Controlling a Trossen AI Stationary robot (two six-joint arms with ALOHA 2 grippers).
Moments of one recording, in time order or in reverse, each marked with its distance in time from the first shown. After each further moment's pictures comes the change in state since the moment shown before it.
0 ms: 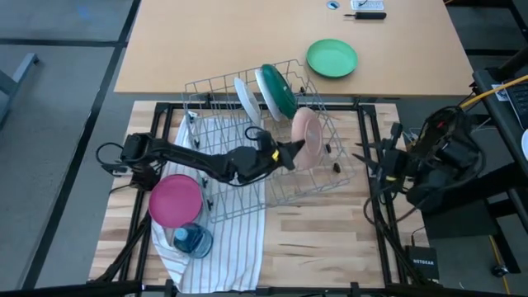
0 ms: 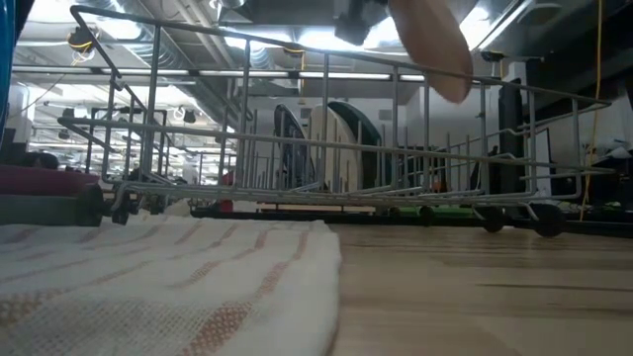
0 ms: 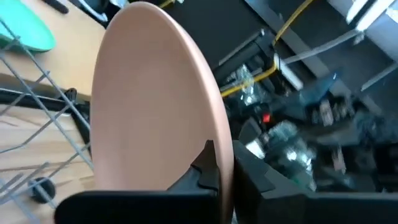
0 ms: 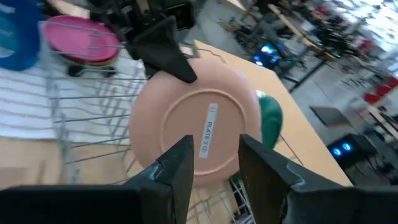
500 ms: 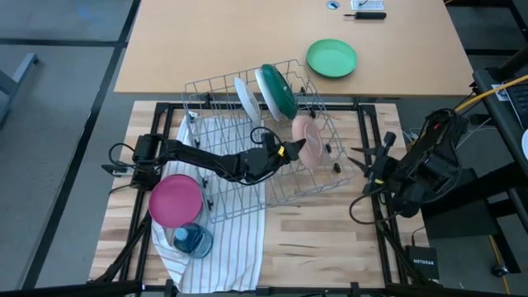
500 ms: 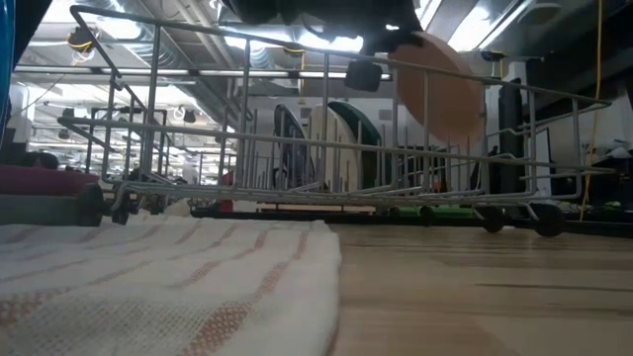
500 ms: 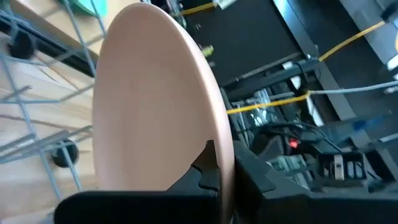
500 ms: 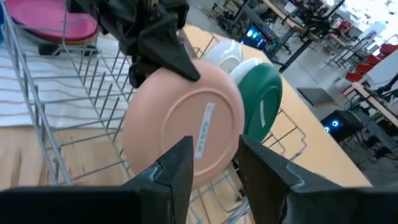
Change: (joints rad) left arm 0.046 0.106 0.000 0.001 -0.049 -0.314; right arm 0.000 -0.081 -0.303 0.000 0.033 0.259
